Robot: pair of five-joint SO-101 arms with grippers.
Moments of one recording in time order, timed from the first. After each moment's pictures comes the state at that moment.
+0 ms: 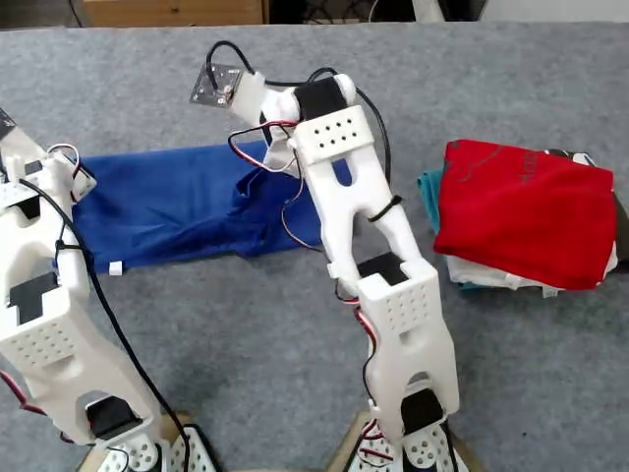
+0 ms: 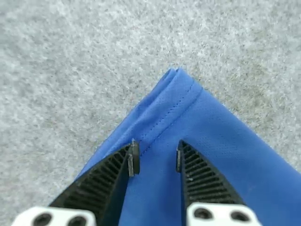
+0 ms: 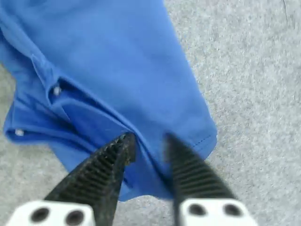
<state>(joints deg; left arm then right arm) -30.2 22.8 3.6 40.9 21.5 -22.7 39.3 -52.6 90.3 48.5</state>
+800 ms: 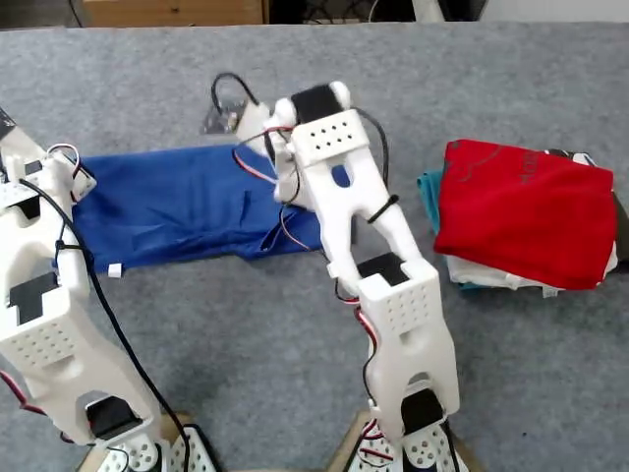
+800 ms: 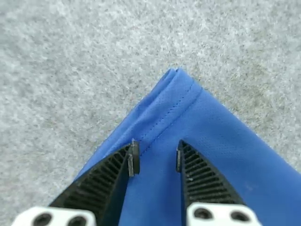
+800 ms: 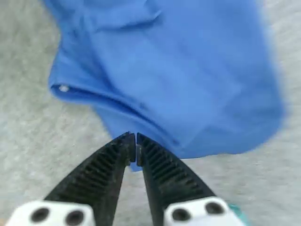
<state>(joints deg) -30.2 22.8 3.6 40.9 21.5 -22.7 39.2 -42.1 100.4 51.3</state>
